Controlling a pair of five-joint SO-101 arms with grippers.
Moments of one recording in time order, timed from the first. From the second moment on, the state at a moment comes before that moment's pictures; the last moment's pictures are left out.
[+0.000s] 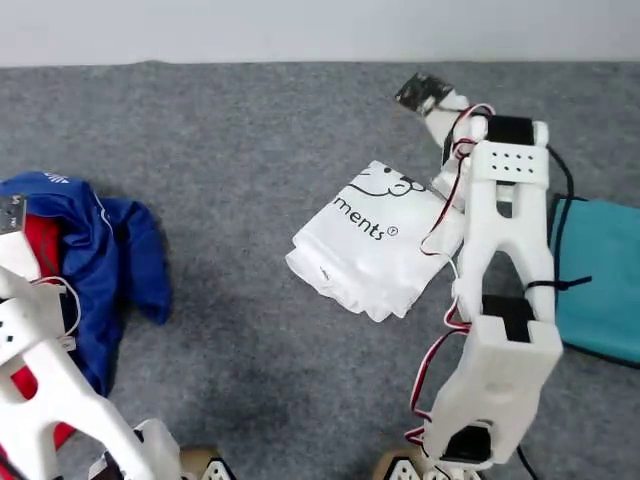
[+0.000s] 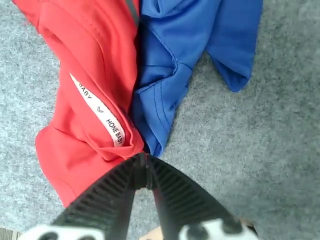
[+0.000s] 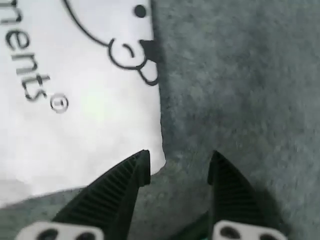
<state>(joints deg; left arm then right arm) -43.8 -31.0 27.6 97.1 -14.7 2.4 23.5 -26.3 78.5 43.4</state>
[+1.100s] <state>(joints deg) -43.8 -31.0 27.6 97.1 -14.7 -9.9 38.2 -26.3 84.1 -31.1</state>
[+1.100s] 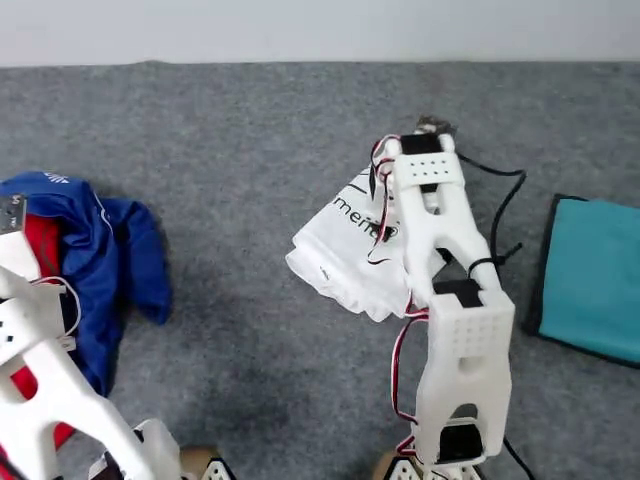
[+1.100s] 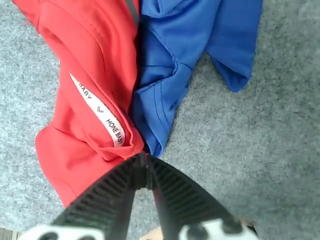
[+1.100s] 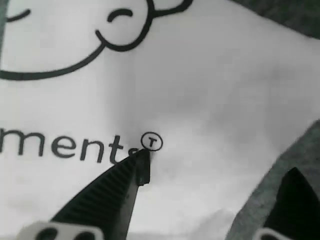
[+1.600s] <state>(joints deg) -43.8 -31.0 27.6 96.7 -14.7 -9.9 46.4 -29.5 82.0 -32.9</state>
